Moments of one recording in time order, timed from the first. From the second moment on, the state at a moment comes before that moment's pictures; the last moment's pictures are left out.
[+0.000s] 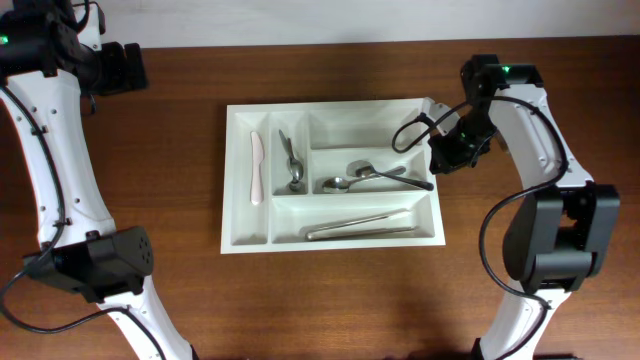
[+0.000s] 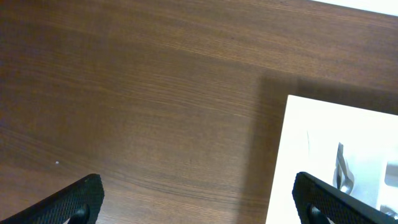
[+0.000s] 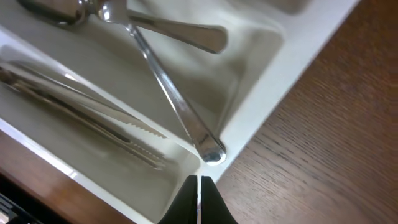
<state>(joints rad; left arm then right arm) 0.20 2.13 2.58 -1.50 0.01 0.00 -0.01 2.06 1.78 -1.36 -0.29 -0.49</state>
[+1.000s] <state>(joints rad) 0.20 2.13 2.58 -1.50 0.01 0.00 -0.02 2.06 1.56 -1.23 -0.27 -0.46</state>
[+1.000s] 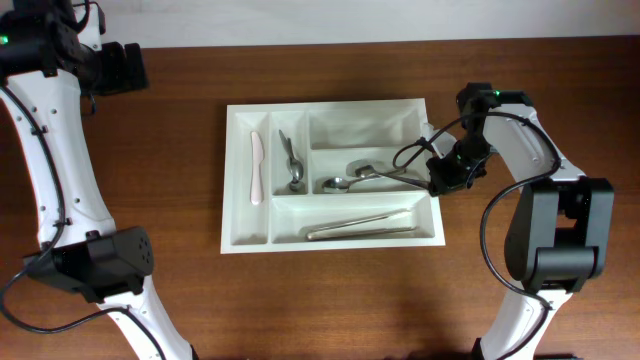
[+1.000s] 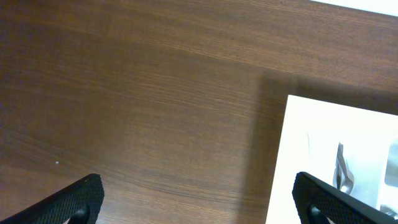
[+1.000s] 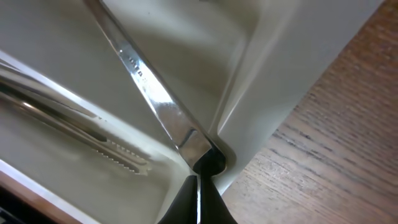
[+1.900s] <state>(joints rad) 0.20 2.13 2.58 -1.50 0.01 0.00 0.08 2.05 1.59 -1.16 -0.33 -0.44</state>
